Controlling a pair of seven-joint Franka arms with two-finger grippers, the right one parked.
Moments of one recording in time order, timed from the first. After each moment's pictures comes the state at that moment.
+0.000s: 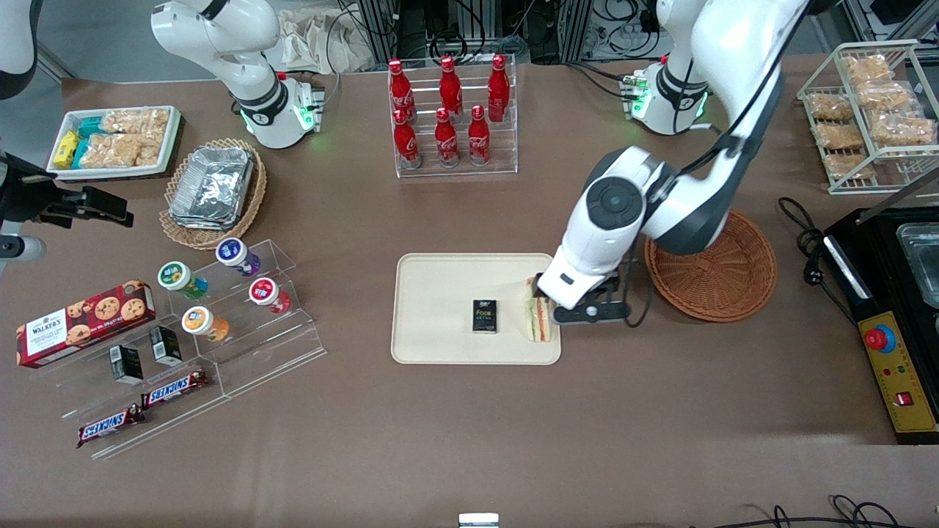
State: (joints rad) arm -0.14 0.38 -0.43 -1.63 0.21 2.00 -0.73
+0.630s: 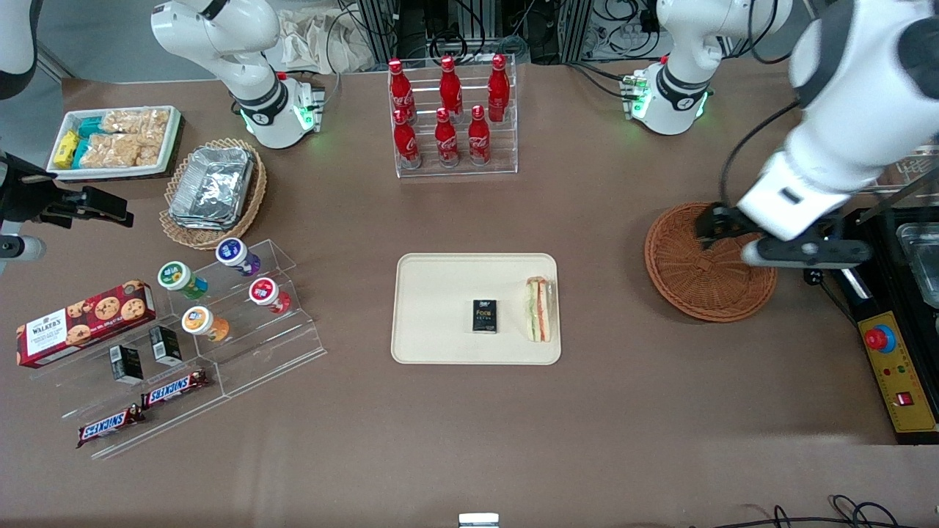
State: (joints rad) arm -0.18 0.02 0.01 -1.66 0.01 1.71 -0.05
